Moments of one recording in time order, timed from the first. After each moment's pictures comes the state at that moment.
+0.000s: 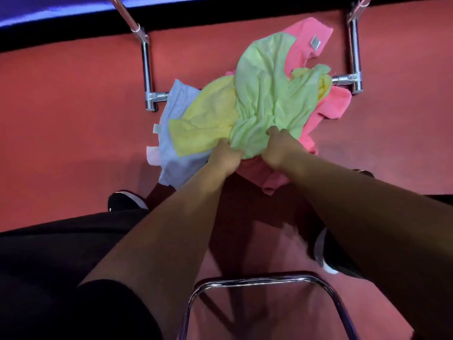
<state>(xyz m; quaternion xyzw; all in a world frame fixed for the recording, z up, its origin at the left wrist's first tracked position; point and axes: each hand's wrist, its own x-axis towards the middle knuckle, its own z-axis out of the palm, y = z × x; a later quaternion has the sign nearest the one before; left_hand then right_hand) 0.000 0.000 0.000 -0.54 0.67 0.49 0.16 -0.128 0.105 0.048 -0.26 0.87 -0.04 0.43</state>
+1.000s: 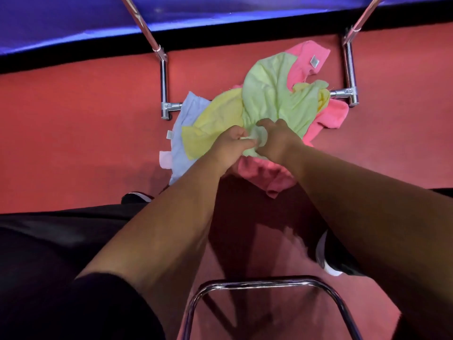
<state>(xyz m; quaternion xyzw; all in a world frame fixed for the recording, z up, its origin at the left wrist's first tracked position) -0.001 -0.017 0.068 -0.46 0.65 0.60 0.07 -0.127 0.091 0.088 -0.33 0.85 -0.10 0.39</state>
